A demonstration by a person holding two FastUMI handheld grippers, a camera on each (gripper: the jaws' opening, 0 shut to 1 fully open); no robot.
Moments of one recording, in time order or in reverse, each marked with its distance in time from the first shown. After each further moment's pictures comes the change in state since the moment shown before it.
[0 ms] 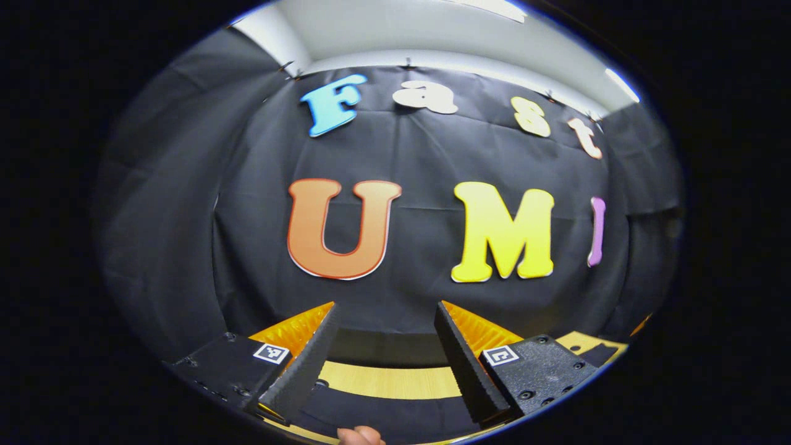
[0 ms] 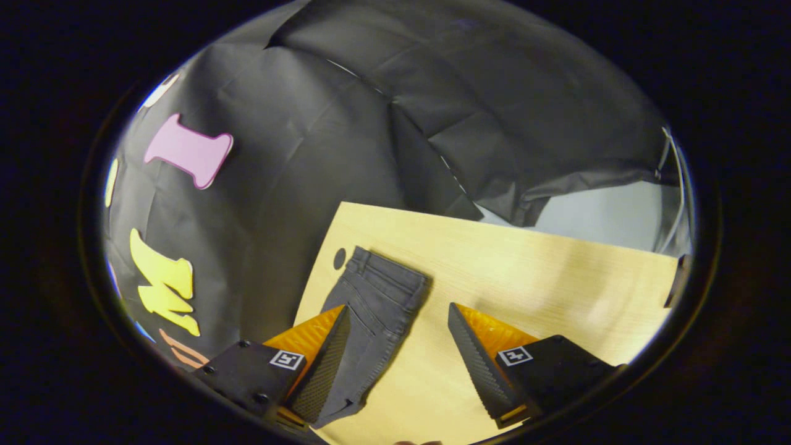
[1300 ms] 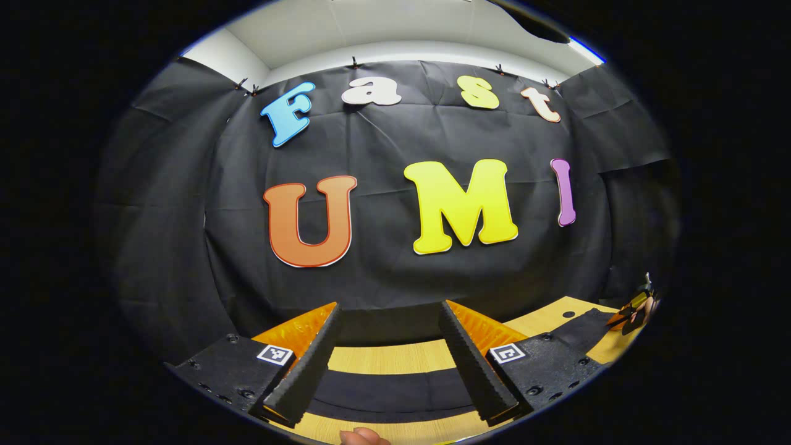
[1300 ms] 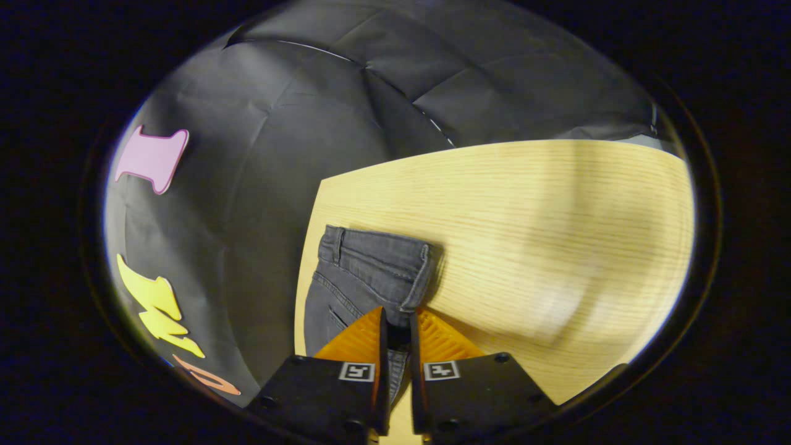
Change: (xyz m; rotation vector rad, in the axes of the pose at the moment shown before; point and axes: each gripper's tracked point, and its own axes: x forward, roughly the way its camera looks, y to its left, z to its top) left arm -0.047 -0.048 -0.017 0.069 0.076 -0.024; right arm 0.108 0.020 -0.031 0.128 0.048 0.006
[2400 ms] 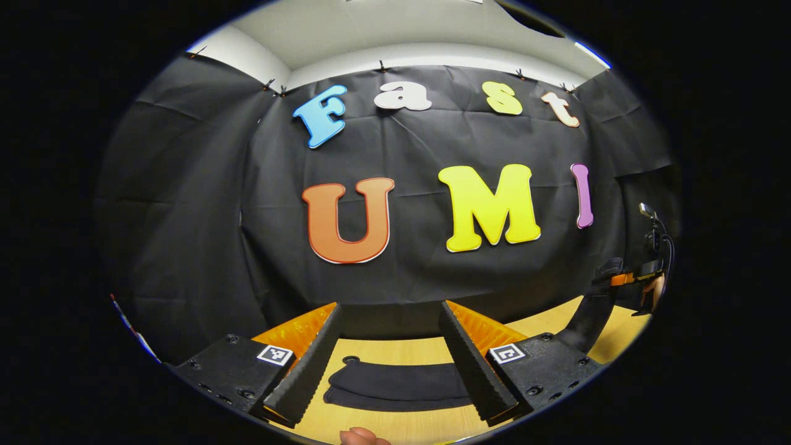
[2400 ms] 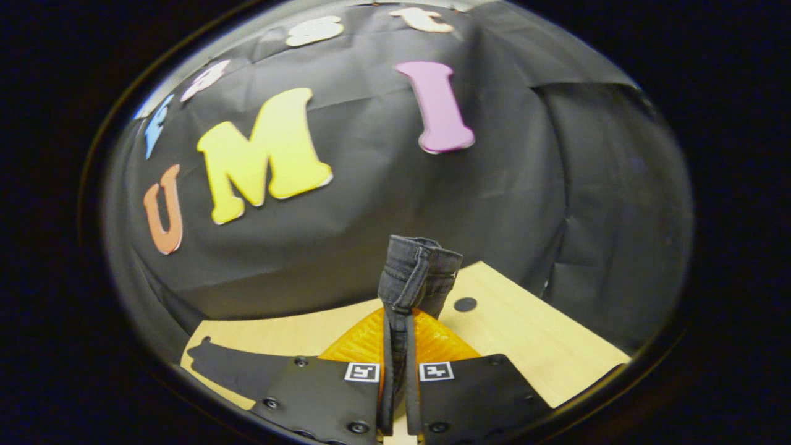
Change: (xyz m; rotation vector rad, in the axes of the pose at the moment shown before) left arm -0.053 0.077 -0.002 -0.037 0.007 0.125; right arm -0.132 0.218 -0.126 -1.030 -0.375 0.241
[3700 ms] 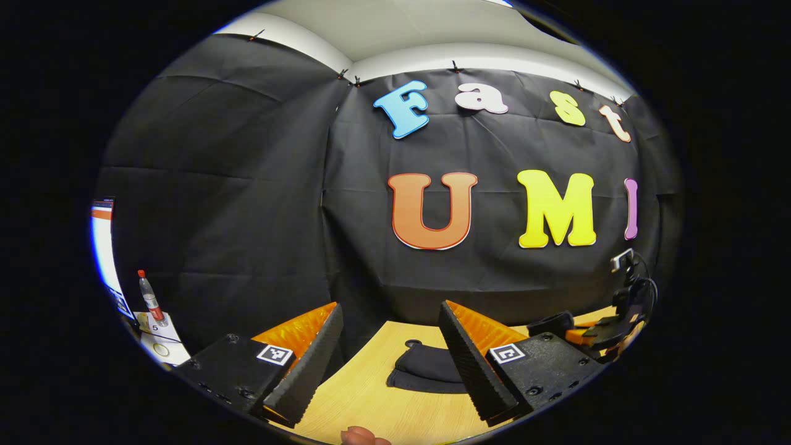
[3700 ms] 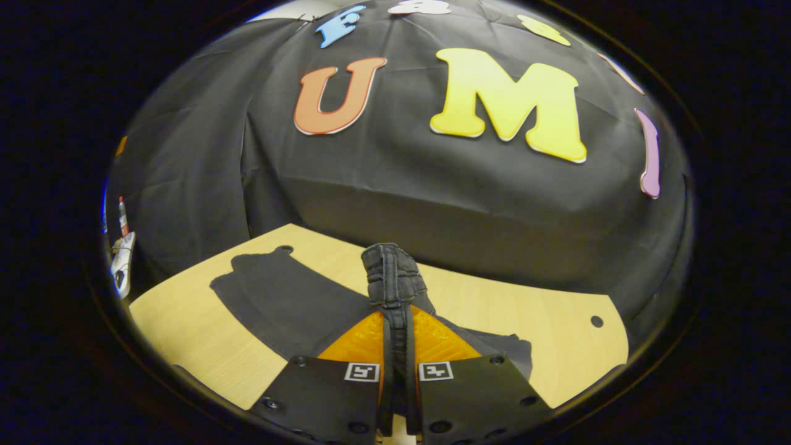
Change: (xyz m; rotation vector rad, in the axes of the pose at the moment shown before) left arm -0.056 0.124 -0.023 -0.094 0.035 0.232; right arm -0.041 0.252 -0.179 -0.498 0.174 0.398
